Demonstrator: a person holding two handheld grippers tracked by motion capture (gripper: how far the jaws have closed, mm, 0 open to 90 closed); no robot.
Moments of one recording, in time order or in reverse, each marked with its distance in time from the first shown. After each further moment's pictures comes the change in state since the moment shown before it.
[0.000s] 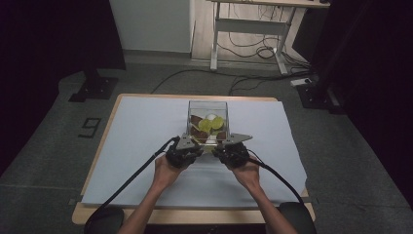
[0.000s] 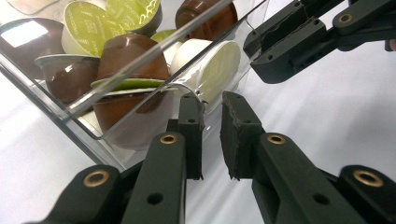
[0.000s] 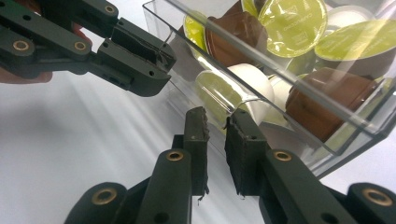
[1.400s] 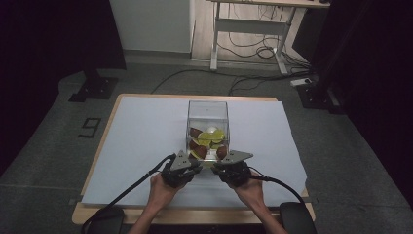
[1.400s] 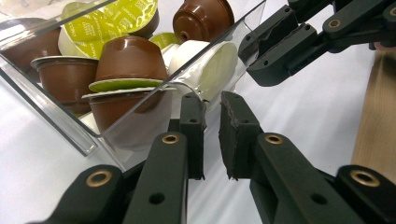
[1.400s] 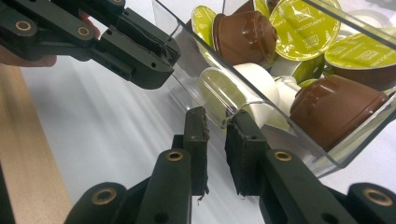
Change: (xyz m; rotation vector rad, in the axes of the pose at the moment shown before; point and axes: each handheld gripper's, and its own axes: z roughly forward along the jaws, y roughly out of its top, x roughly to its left) left arm -0.043 -0.025 -0.031 -0.025 -0.037 -0.001; right arm 0.045 -0.022 -0.029 0.026 0.029 -0.057
